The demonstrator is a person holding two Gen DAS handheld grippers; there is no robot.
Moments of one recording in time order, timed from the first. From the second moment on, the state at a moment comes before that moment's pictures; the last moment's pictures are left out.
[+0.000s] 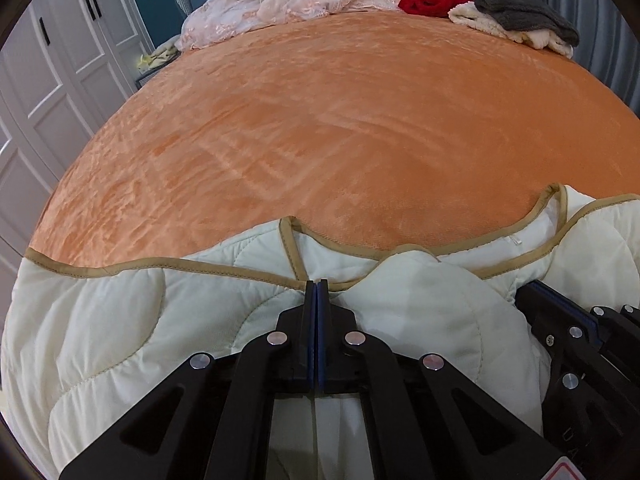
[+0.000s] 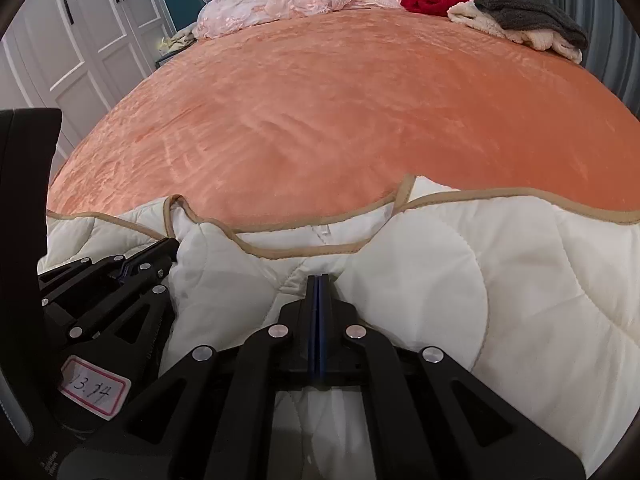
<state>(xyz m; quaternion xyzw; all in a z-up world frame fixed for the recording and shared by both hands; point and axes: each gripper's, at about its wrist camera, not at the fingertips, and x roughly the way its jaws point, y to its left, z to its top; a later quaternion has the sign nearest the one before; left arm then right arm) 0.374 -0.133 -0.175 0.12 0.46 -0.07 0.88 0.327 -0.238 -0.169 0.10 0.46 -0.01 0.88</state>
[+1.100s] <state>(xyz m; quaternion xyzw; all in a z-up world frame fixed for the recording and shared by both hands) 0.272 -0.101 -0.148 0.08 0.42 -0.05 0.90 0.224 -0.207 -0.149 0.09 0.41 0.01 0.91</state>
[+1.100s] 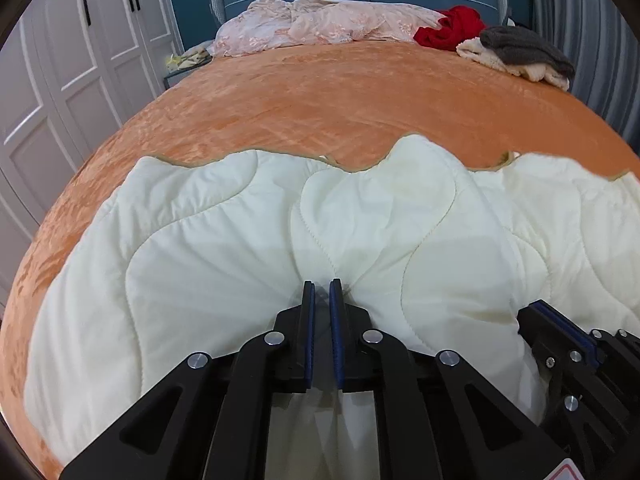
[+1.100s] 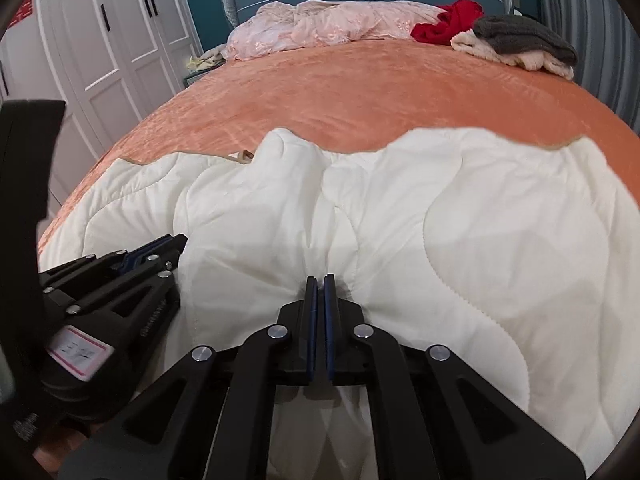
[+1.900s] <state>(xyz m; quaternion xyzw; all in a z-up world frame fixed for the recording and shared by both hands) 0.194 -0.021 -0.110 -0.04 0.46 -0.06 0.88 0.175 -0.188 -0.132 0.11 0.44 0.01 0.89</state>
